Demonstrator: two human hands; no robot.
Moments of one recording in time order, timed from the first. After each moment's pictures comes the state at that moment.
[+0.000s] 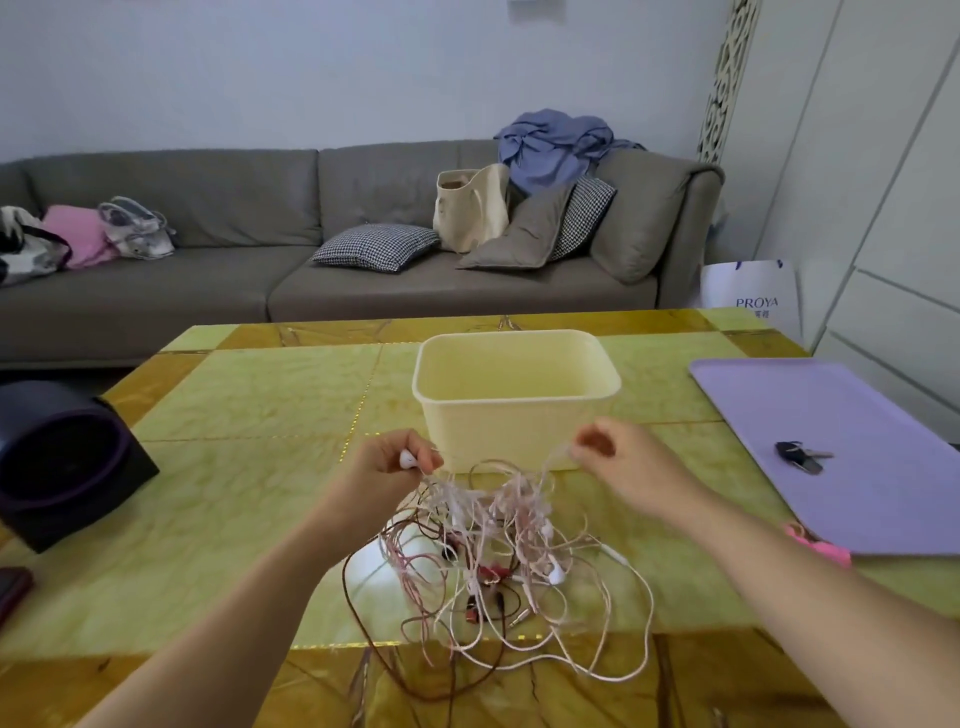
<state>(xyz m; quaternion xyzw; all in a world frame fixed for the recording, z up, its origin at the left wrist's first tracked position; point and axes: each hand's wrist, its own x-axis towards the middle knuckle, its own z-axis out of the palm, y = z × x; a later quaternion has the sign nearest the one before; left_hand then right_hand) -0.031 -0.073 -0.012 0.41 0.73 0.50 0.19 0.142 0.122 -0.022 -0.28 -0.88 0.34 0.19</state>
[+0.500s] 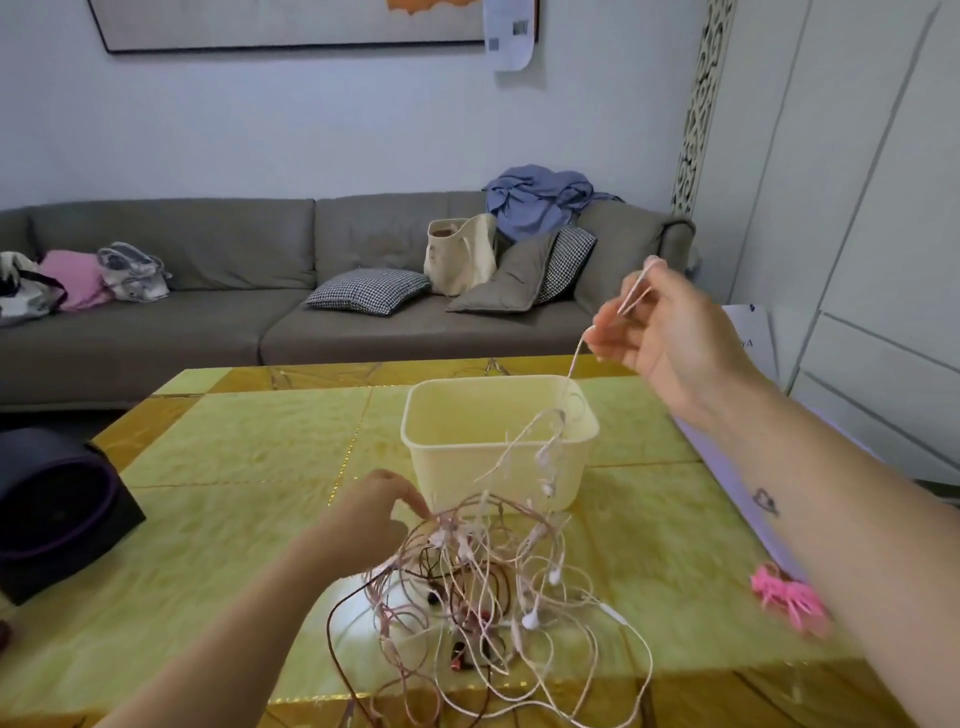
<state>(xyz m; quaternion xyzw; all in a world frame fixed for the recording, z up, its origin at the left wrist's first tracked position) -0.039 -0.064 0.005 0.48 0.85 0.19 0.12 0.146 0.121 0.130 -0.17 -0.55 0.71 0.41</state>
